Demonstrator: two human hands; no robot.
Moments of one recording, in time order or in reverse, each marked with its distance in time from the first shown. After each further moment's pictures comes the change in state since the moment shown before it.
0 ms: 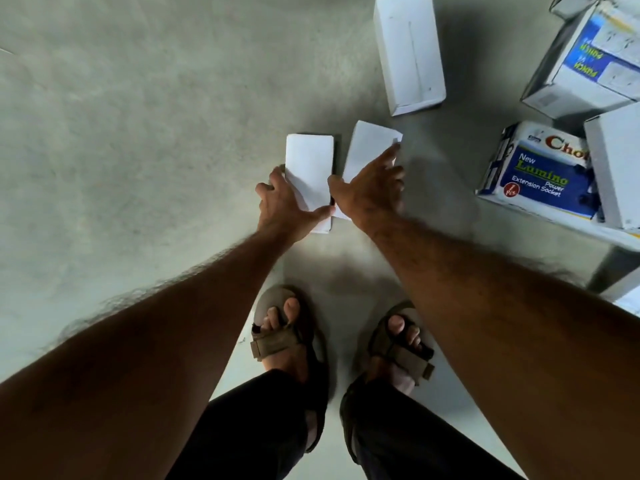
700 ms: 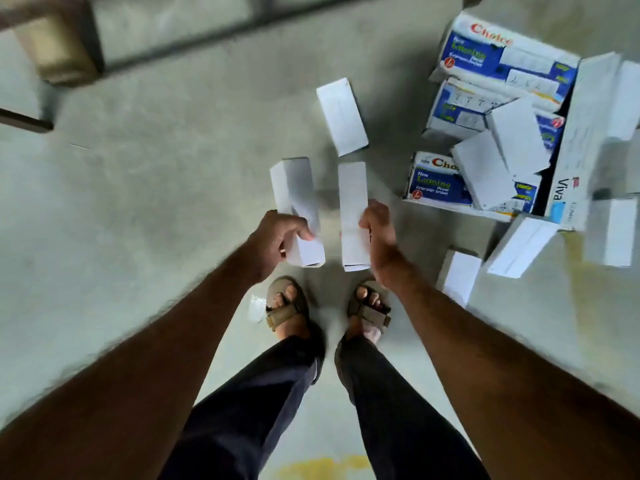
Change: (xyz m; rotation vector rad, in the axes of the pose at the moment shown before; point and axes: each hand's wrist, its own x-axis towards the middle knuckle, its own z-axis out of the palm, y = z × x) left_hand -0.185 0.131 -0.158 -0.696 -0.516 -0.224; right_hand -0.159 0.041 -0.195 1.117 -0.274 0.179
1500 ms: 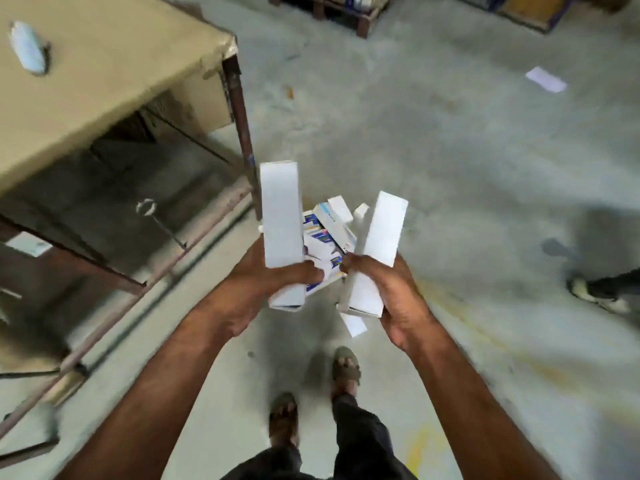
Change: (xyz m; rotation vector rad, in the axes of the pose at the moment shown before) left_hand -0.547 0.224 0.132 0.555 -0.780 0.604; right_hand -0.587 -0.228 -0.109 0.604 0.295 -0.528
